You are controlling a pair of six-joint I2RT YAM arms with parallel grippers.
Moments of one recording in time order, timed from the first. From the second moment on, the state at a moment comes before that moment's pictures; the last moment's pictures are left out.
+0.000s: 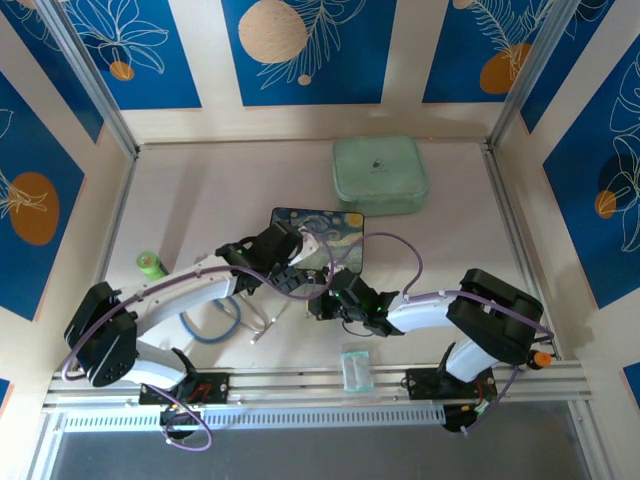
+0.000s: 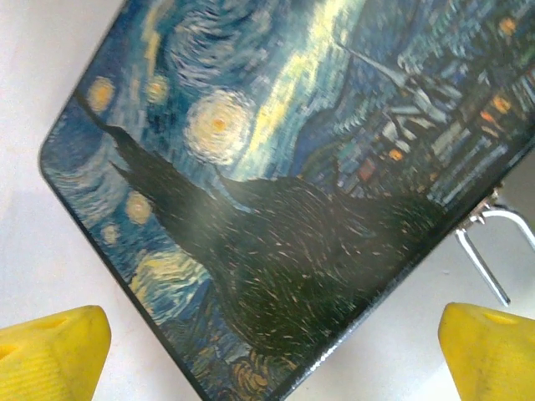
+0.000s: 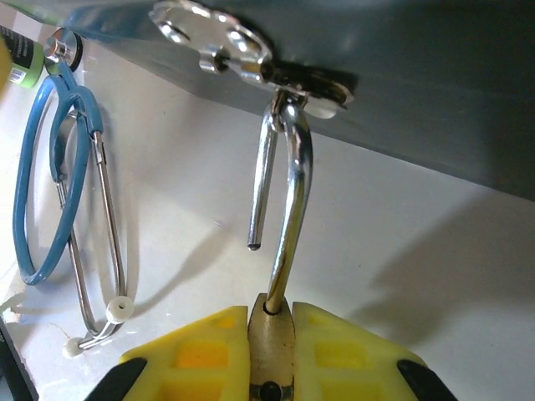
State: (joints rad) left arm -0.84 1.41 0.97 -0.52 -0.33 0.31; right arm 0.99 1.54 0.49 0.35 -0.04 0.85
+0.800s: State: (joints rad) left arm -0.91 1.60 1.04 -0.55 -0.42 0.39; right arm 0.91 1.55 0.34 0.67 -0.17 0.89
